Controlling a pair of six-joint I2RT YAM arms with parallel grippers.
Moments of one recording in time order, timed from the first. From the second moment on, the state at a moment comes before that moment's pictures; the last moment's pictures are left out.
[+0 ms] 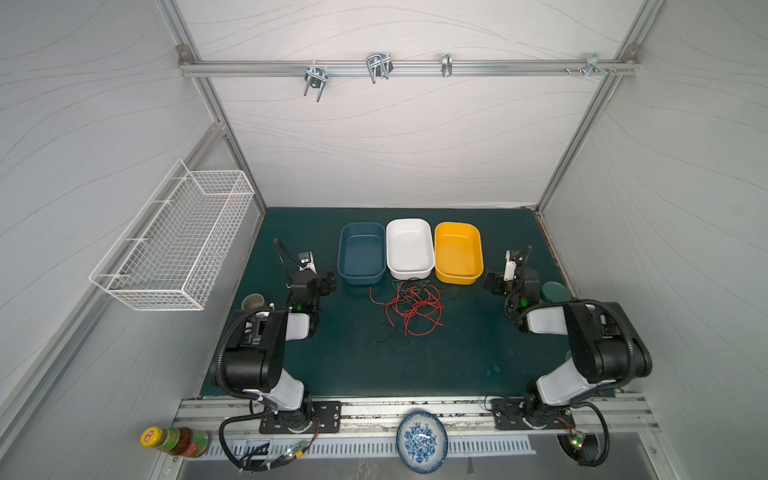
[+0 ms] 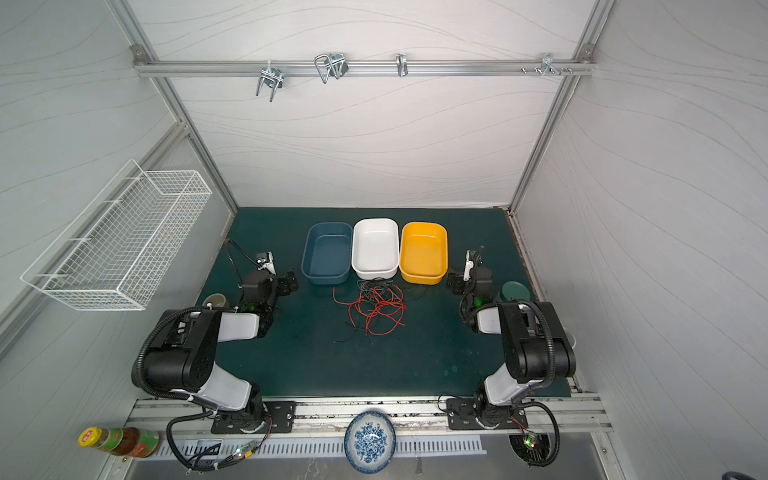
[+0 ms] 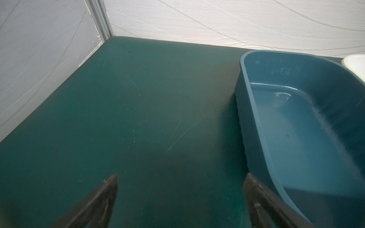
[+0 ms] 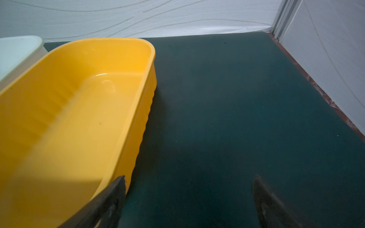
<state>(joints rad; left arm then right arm) -0.01 1.55 0.41 0.72 -0.16 -0.09 0.10 1.57 0.44 0.70 0.07 0.04</state>
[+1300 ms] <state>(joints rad) -0.01 1.55 0.41 0.72 -0.16 -0.09 0.32 0.68 0.71 -0.17 -0.09 0.37</state>
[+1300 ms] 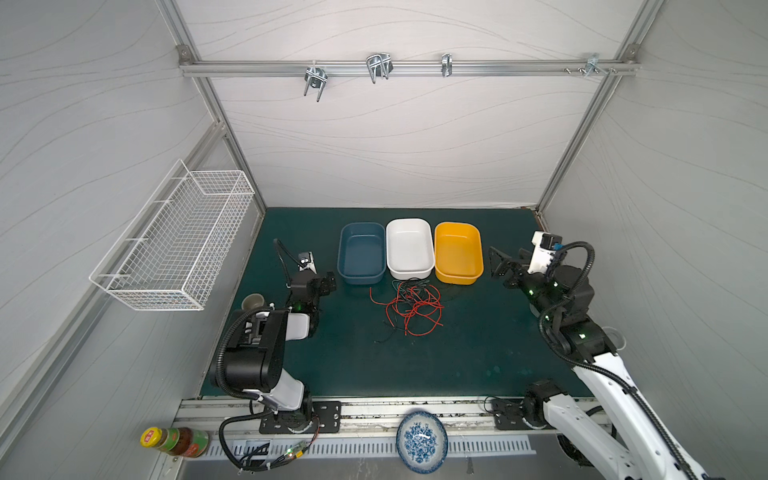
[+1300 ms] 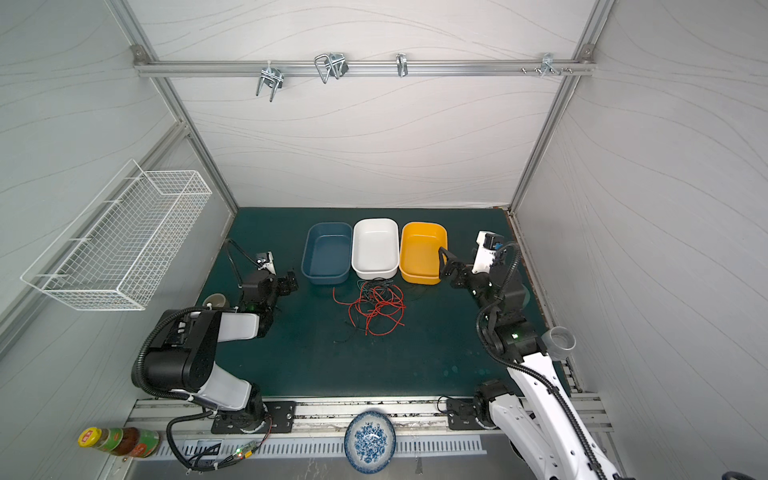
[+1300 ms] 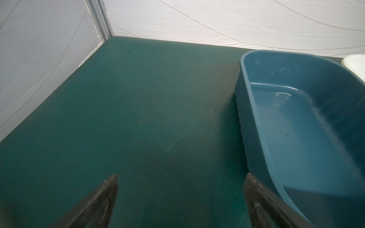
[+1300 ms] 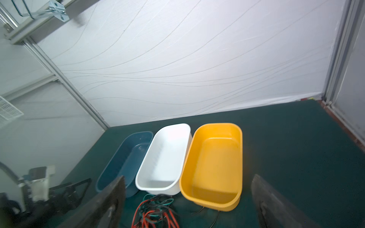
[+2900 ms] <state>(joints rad) -0.17 0.83 0.77 -0.83 0.14 -0.58 0.68 1.31 0.92 -0.57 -0.20 0.42</state>
